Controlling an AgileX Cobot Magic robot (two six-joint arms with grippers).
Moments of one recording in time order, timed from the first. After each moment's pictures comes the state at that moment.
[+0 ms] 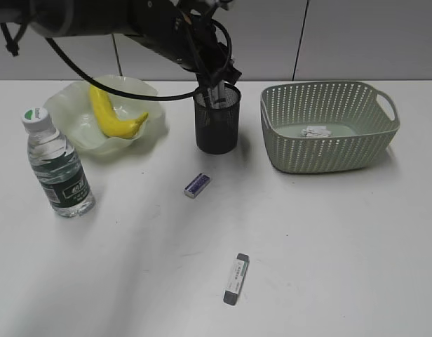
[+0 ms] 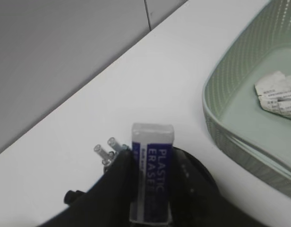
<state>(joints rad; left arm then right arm) -0.57 2.16 -1.75 -0.16 0.35 0.39 0.65 -0.01 -0.51 -0.11 1.04 0.14</state>
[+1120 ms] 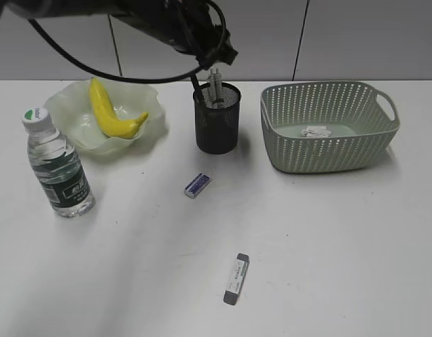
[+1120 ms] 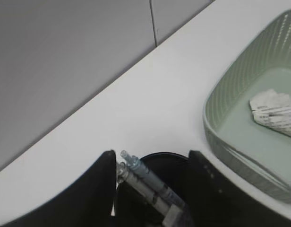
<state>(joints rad) -0.56 2.08 -1.75 -0.18 0.39 0.39 0.65 -0.01 -0.51 -0.11 1.05 0.14</state>
